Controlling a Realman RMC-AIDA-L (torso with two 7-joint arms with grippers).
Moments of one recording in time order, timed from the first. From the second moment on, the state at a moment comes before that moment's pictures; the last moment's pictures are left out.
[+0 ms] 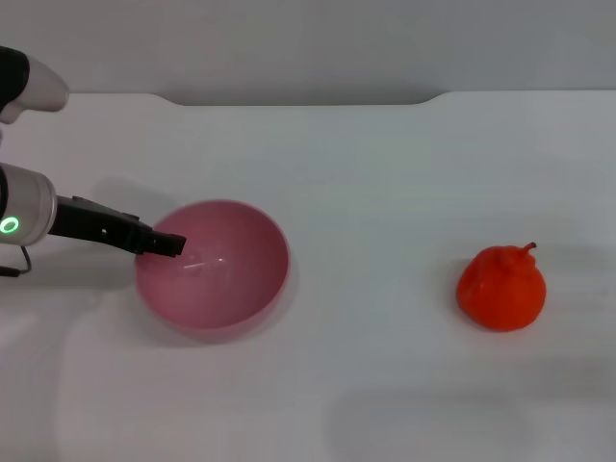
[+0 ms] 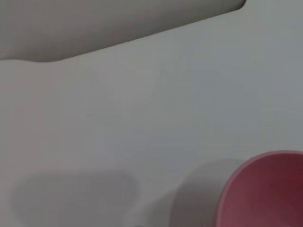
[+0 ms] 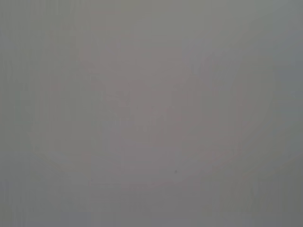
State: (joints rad) left arm -0.44 -2.05 1.23 1.21 2.43 1.25 -2.45; right arm 0.27 2.08 1.05 0.21 -2.27 -1.39 0.21
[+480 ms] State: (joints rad) left arm -0.47 -2.05 1.24 1.15 2.44 1.23 -2.45; right arm 0.27 2.08 1.05 0.21 -2.27 -1.39 0.21
